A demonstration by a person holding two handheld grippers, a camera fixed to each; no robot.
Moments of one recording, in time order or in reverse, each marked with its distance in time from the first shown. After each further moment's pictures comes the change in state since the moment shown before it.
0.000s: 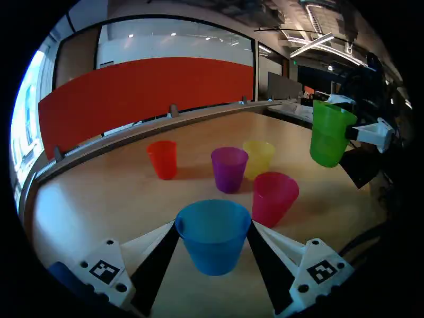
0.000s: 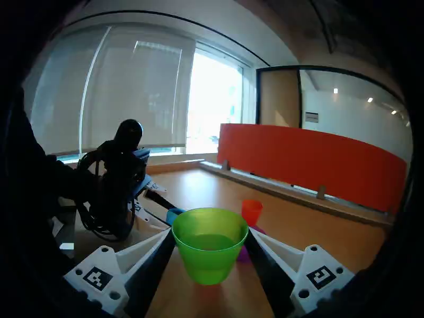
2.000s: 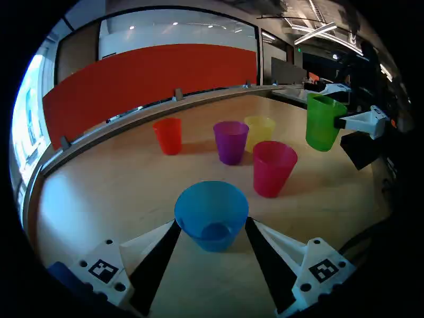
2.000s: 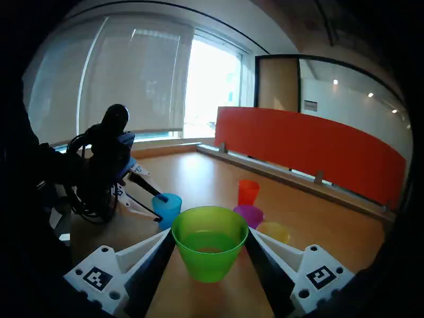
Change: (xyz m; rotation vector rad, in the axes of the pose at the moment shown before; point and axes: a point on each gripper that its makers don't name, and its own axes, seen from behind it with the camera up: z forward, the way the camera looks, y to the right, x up) left arm -0.043 -0.001 -0.033 0.049 -0.096 0.011; right arm -0.041 0.009 -0.010 -0.015 -0.103 -0.004
